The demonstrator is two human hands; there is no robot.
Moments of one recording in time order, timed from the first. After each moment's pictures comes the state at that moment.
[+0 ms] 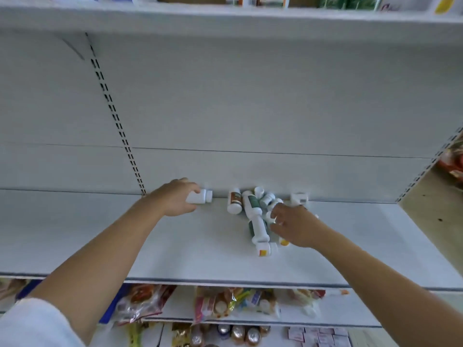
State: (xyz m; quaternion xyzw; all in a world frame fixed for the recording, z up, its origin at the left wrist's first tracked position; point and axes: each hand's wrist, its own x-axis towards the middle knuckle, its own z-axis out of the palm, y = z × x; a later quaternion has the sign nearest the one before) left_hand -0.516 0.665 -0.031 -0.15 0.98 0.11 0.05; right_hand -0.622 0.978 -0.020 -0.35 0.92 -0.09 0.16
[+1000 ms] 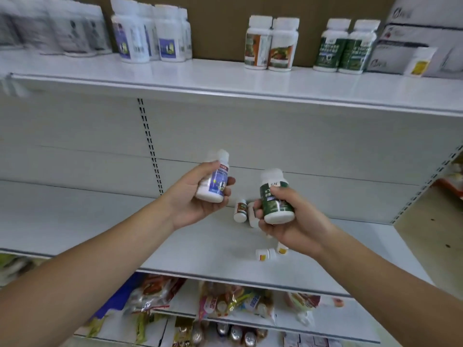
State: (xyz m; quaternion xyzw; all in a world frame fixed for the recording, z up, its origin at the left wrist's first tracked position) left_hand -0.431 0.792 0.126 -0.15 0.43 0.89 -0.07; right_hand -0.528 0.981 0.122 -0.08 0.45 -0.74 0.50
